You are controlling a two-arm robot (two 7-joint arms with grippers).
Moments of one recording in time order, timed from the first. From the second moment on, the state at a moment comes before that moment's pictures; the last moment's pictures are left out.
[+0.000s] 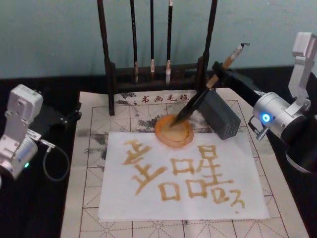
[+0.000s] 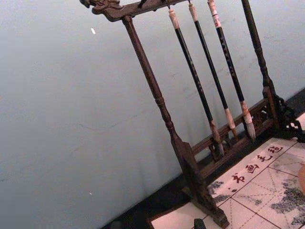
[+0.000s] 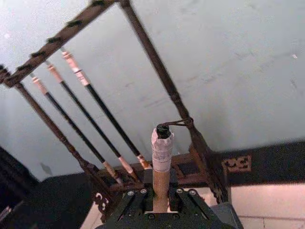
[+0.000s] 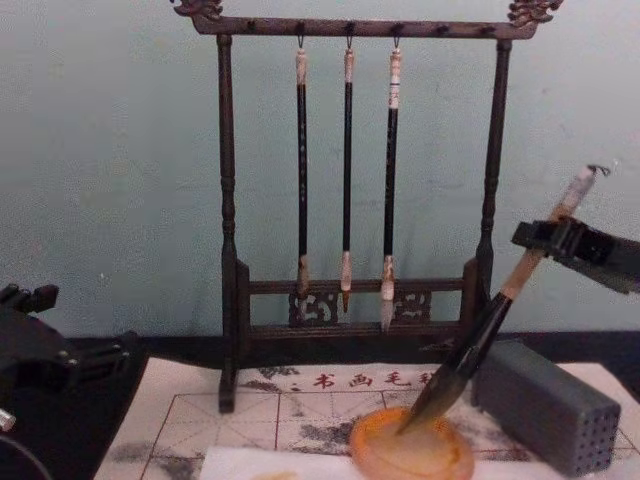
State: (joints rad) left arm -0.20 0.60 0.45 -1.41 -0.25 -0.12 0.03; right arm 0.34 0.37 -0.35 -1.40 0.94 0.17 0.14
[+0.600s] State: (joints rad) left arm -0.20 0.60 0.45 -1.41 -0.25 -0.12 0.03; right arm 0.31 0.42 -0.39 -1.48 0.76 0.12 0.17
